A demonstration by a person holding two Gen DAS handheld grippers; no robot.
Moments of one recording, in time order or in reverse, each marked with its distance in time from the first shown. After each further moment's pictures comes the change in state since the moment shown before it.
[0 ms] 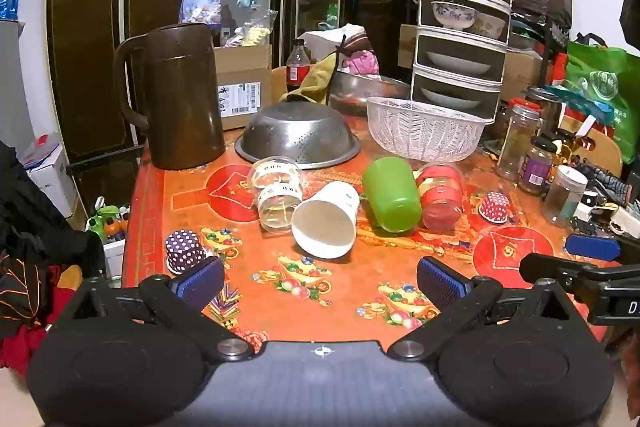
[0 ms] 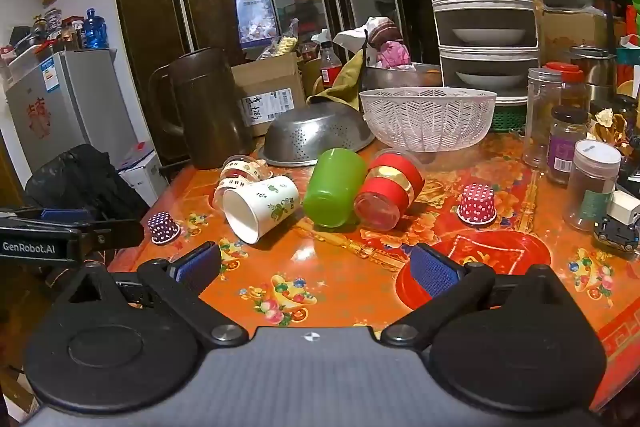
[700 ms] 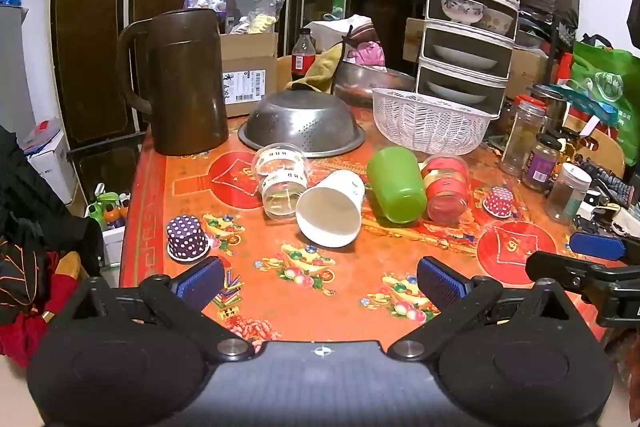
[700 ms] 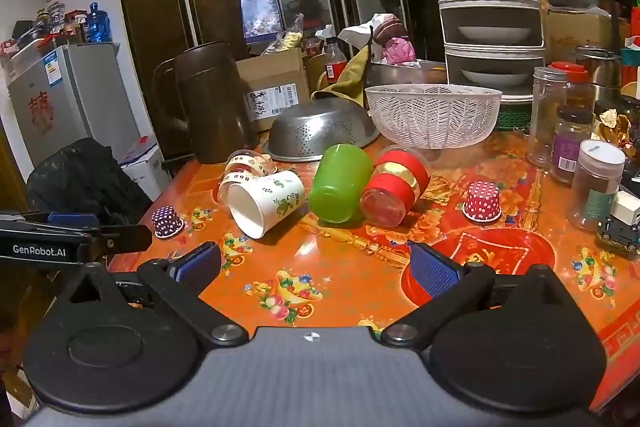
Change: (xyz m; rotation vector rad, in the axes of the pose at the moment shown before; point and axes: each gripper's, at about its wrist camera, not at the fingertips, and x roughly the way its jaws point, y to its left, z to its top) left arm 0.004 0.005 -0.005 -0.010 0.022 0.014; right arm 0.000 0.005 -0.002 -0.014 0.011 0.006
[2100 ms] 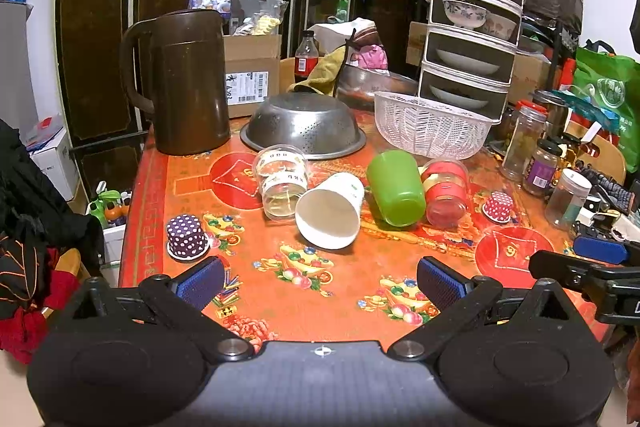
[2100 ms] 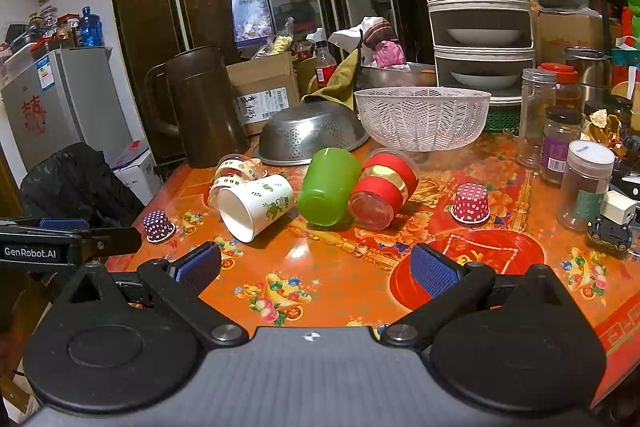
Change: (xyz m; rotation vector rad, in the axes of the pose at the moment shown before) left arm -0.001 -0.002 -0.001 -0.017 -0.008 0.009; right arm -0.003 -0.004 0.003 0.006 -0.008 -0.028
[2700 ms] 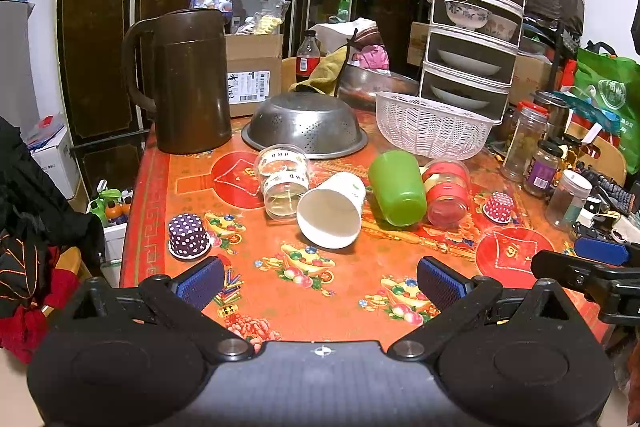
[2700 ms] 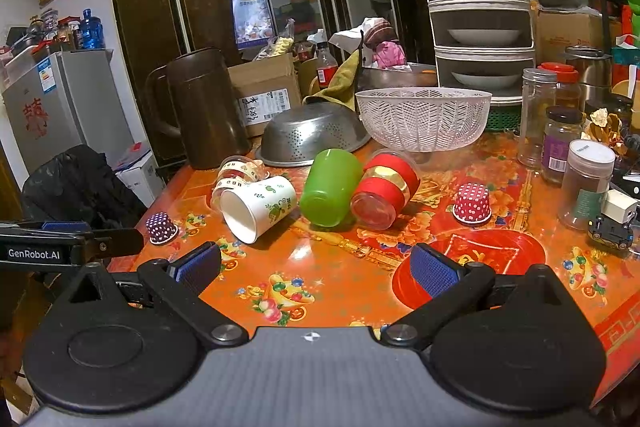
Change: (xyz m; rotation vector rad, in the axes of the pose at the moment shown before) left arm -0.002 0.000 0.000 -0.004 0.002 -0.002; right arm 0.000 0.002 -0.001 0.005 -0.001 0.005
